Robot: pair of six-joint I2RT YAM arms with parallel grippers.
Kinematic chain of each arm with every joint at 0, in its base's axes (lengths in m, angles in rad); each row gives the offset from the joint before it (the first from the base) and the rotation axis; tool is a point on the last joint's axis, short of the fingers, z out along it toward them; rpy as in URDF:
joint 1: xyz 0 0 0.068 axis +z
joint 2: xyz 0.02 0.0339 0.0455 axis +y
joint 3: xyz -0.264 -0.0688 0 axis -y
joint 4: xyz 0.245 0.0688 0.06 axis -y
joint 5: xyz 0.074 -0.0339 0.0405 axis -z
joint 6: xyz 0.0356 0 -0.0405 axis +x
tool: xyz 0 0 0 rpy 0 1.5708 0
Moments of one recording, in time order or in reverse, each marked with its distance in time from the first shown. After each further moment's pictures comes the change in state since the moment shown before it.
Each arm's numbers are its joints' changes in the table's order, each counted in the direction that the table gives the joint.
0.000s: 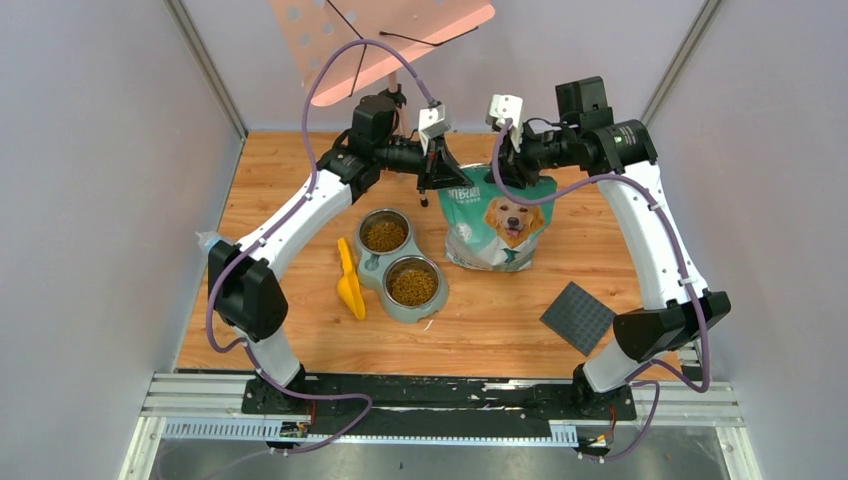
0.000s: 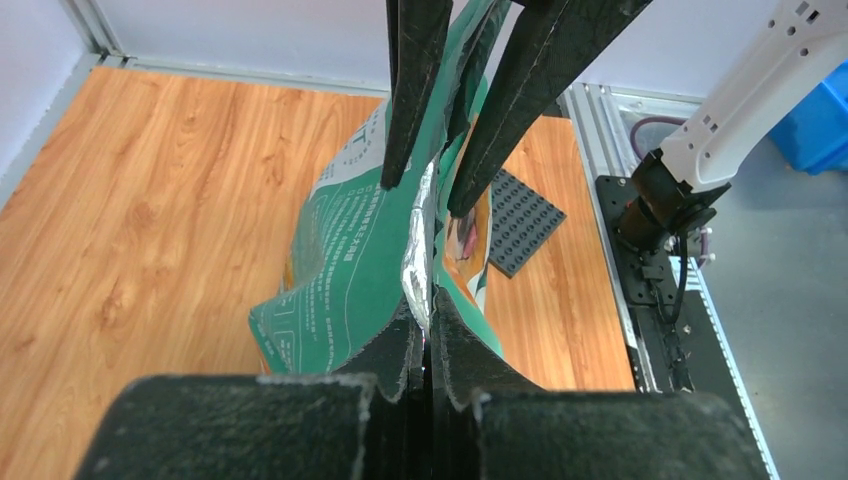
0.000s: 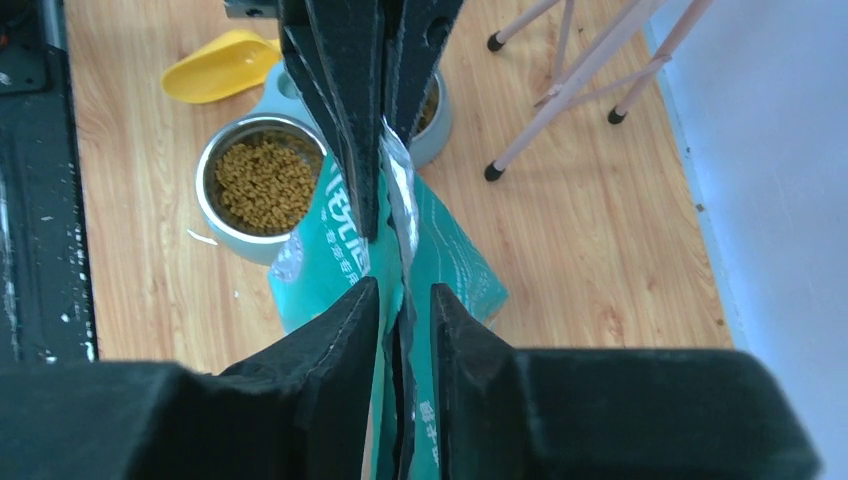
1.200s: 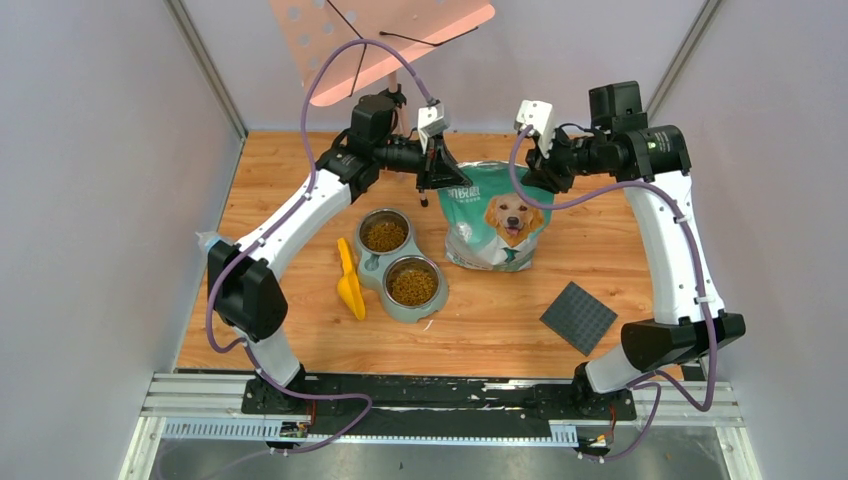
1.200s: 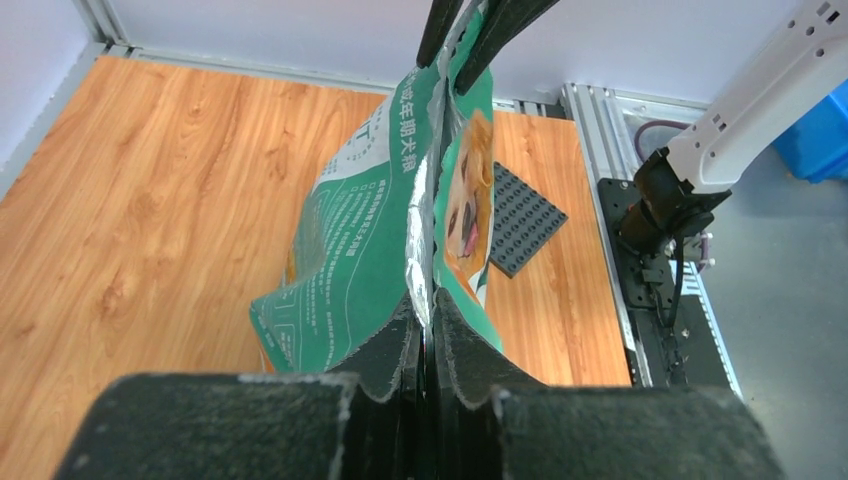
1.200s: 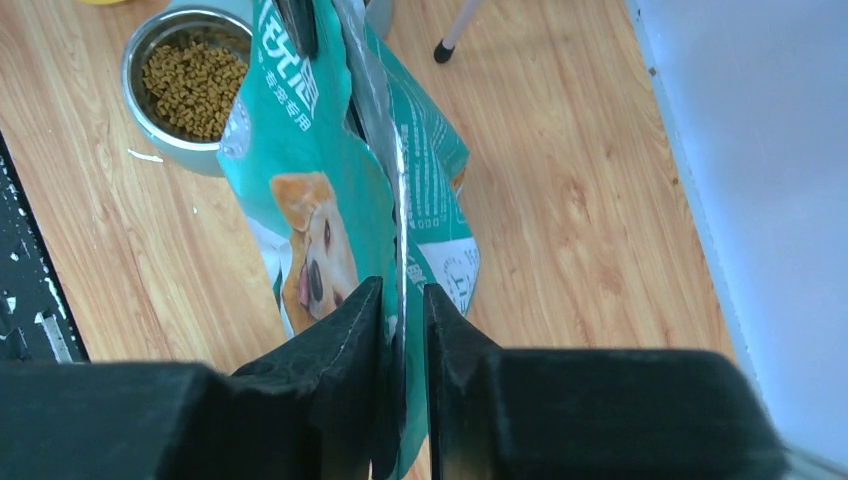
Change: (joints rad) left arm 0.005 -0.001 0.000 -0.004 -0.011 -0.021; right arm -0.099 -0.071 0.001 -0.143 0.153 -0.088
